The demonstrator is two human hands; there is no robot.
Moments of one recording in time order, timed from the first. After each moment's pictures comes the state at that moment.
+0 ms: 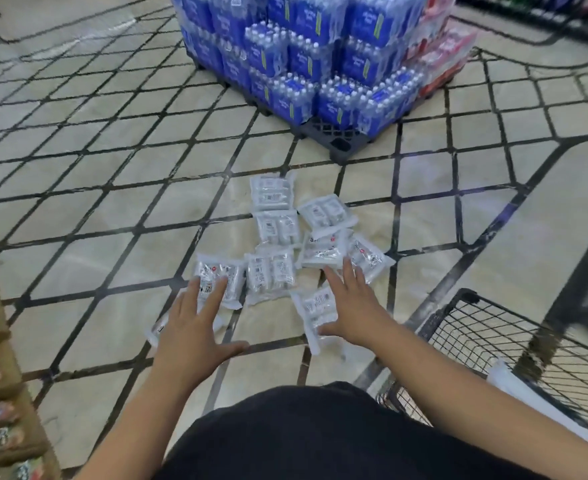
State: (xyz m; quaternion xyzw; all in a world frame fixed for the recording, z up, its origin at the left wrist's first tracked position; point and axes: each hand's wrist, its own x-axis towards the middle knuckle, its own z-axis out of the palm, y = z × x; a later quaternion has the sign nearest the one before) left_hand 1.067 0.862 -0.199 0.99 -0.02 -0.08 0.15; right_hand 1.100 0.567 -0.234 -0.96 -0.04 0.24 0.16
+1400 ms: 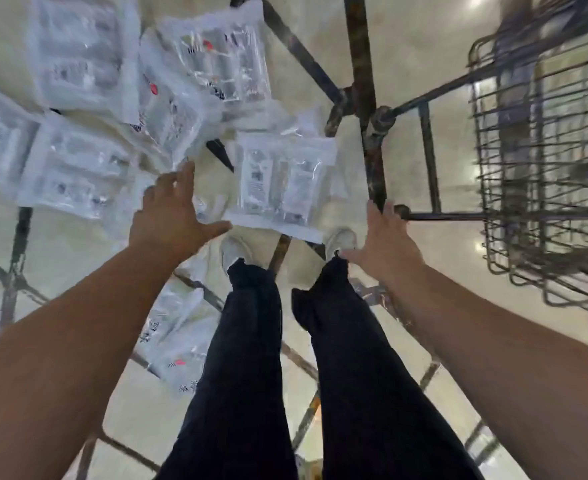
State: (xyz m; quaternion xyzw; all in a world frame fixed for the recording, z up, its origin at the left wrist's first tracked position) left_hand 1.466 0.643 -0.638 0.82 -0.41 -0.38 -0.11; right_hand 1.159 0.543 -0.656 -0.66 0.56 0.37 0.34
